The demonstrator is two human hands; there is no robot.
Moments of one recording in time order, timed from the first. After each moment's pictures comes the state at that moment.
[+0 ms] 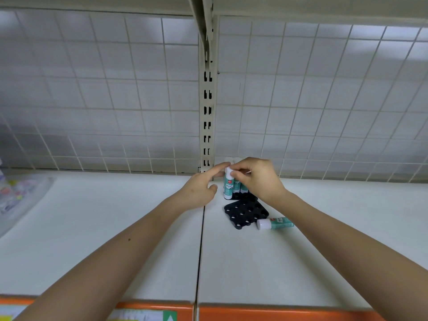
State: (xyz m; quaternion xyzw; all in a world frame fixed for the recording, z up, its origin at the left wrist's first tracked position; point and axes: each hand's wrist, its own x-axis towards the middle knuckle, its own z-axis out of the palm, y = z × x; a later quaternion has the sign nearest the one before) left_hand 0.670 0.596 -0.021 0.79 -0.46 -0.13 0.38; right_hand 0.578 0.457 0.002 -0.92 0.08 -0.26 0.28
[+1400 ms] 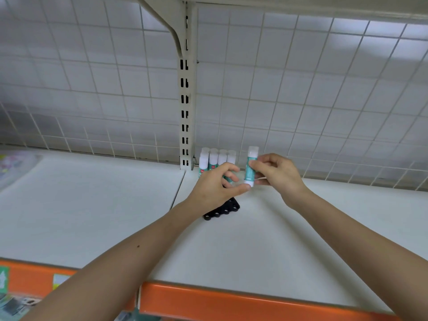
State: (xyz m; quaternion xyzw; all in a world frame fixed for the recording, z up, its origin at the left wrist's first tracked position) left_hand 0.582 0.532 -0.020 0.79 -0.37 -0.07 0.49; right_hand 0.512 0.396 0.013 -0.74 0.19 -0.23 0.60
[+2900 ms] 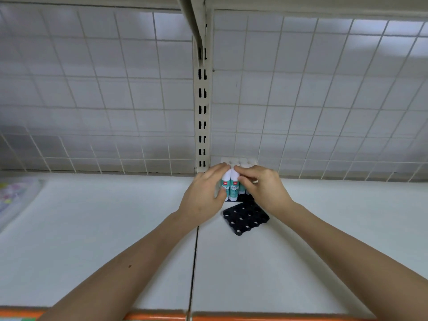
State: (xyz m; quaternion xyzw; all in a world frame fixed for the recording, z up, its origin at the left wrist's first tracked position) left_hand 0.649 0.582 -0.035 0.82 -0.46 0.07 0.34; right_hand 0.563 0.449 -0.011 -0.91 0.10 -0.26 0.30
